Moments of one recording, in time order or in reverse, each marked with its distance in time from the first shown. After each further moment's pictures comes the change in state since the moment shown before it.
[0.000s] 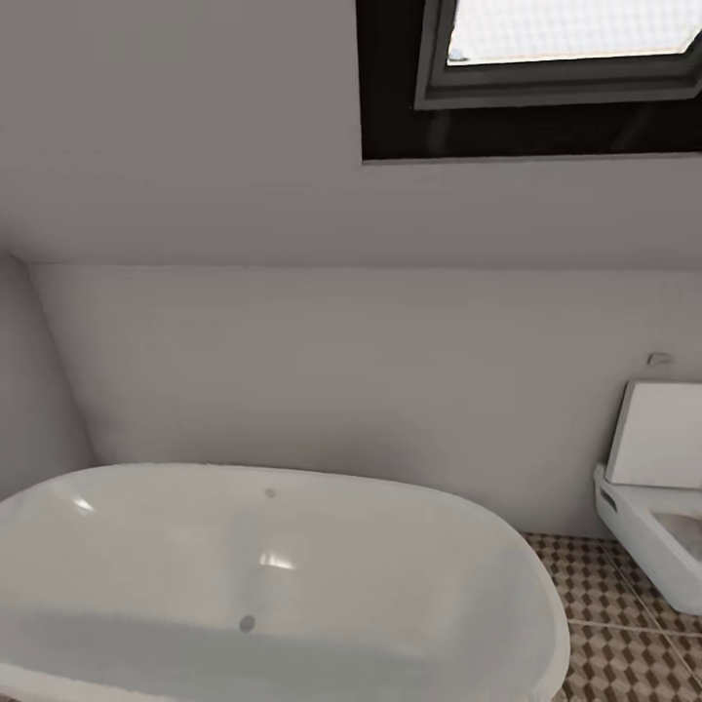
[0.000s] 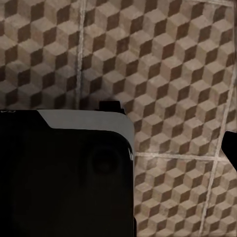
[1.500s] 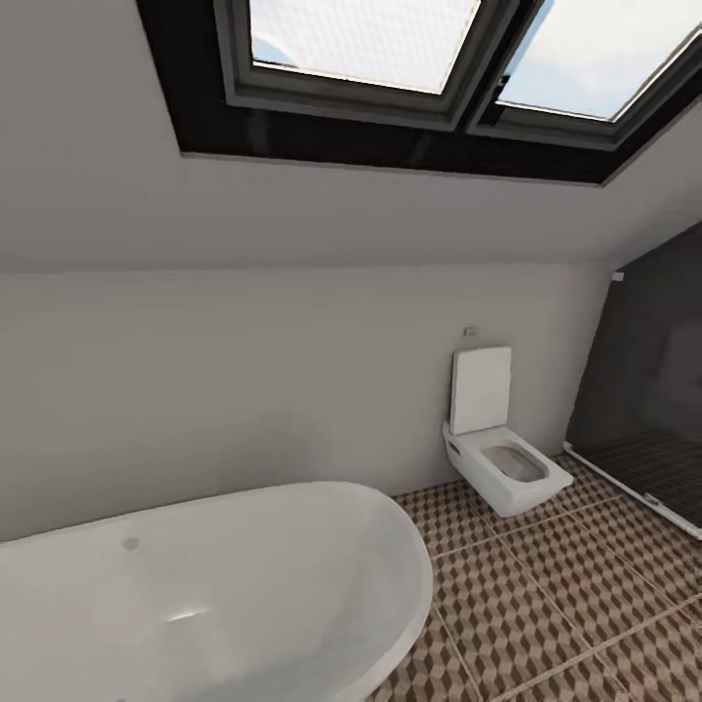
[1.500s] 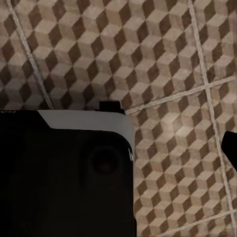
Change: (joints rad) left arm 0.000 0.000 0.000 0.000 0.000 0.000 0.000; right arm 0.000 0.000 0.000 0.000 0.000 -0.001 0.000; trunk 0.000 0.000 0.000
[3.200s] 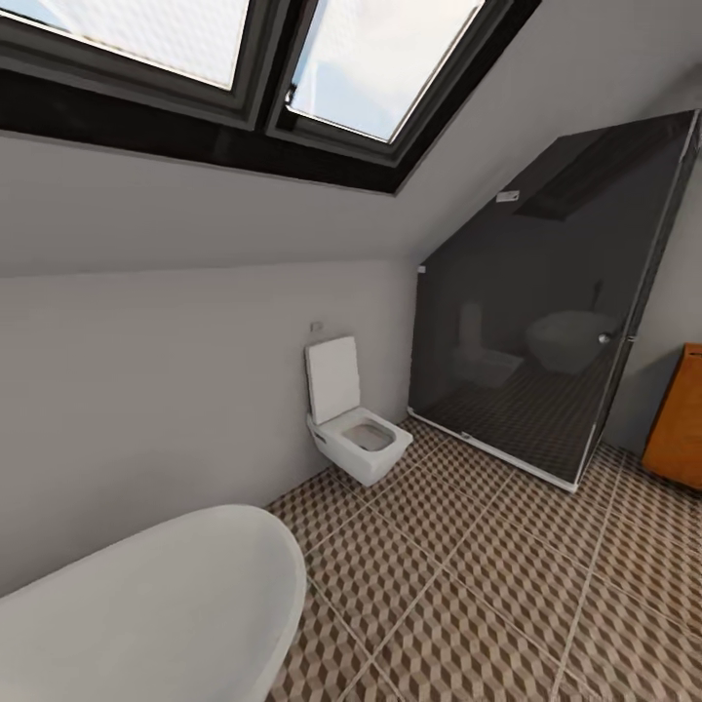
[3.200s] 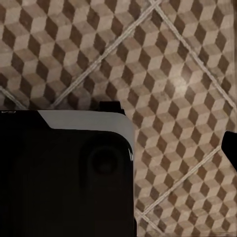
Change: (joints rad) left arm 0.000 0.000 0.000 0.000 0.000 0.000 0.000; right arm 0.000 0.000 0.000 0.000 0.000 0.000 0.001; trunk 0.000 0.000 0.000
